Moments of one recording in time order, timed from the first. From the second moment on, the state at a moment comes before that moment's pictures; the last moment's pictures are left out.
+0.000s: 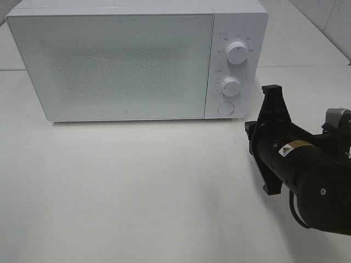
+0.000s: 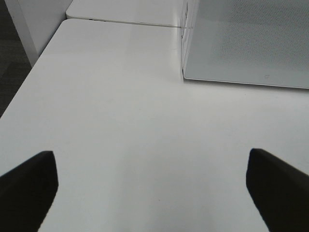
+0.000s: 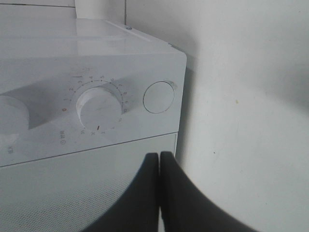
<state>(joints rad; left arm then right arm) 0.04 0.00 -0.52 -0.02 1.07 -0.02 0.76 1.76 -0.42 0.85 -1.00 1.19</state>
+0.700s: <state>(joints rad) 0.04 0.00 -0.52 -0.02 1.07 -0.02 0.66 1.95 -0.65 0.79 -0.91 1.23</state>
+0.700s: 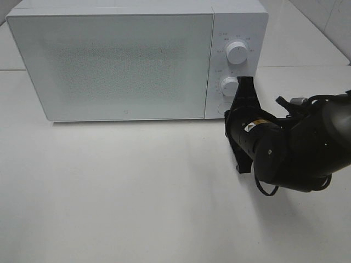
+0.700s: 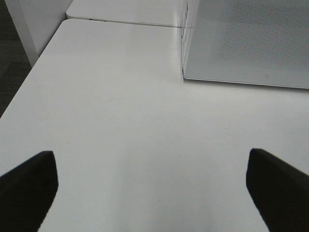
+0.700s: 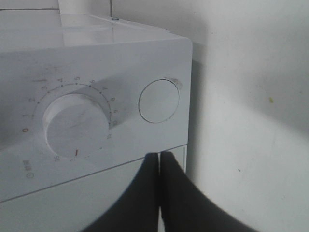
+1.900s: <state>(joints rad) 0.04 0.00 -0.52 -0.02 1.07 -0.02 0.55 2.12 -0.88 0.76 -0.82 1.24</state>
